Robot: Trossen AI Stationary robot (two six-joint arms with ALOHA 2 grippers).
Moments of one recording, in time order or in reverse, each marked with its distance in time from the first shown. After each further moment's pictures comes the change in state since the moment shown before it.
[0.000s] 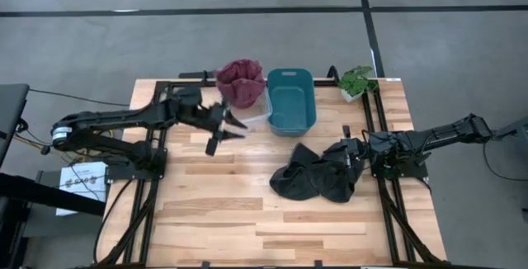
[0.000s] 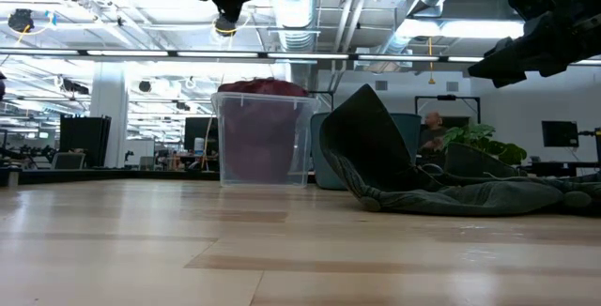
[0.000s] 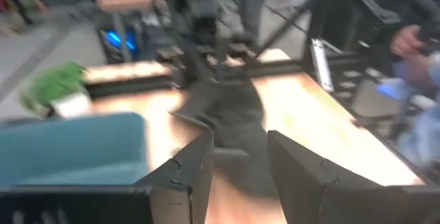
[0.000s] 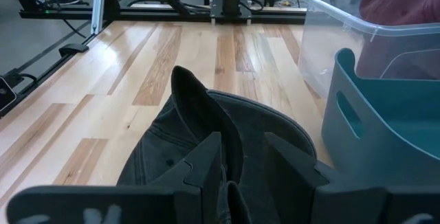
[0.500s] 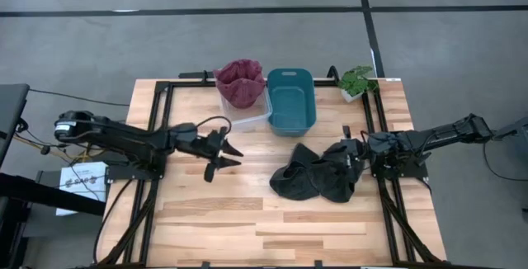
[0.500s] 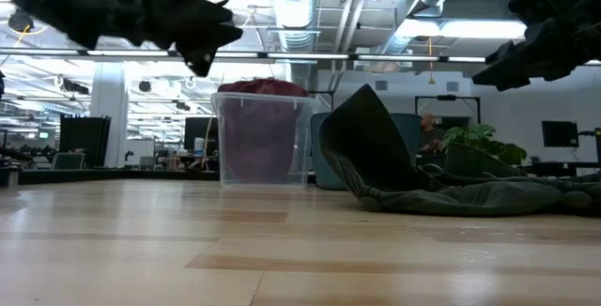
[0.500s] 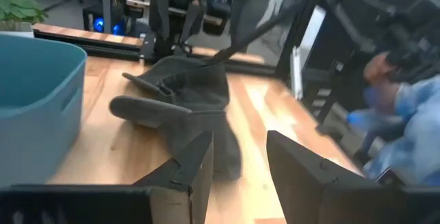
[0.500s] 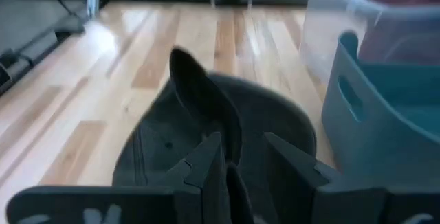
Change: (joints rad) left arm -0.235 0.031 -0.457 0.628 -0.210 -0.328; right arm 0.001 0.001 0.013 -0.068 0.000 0.000
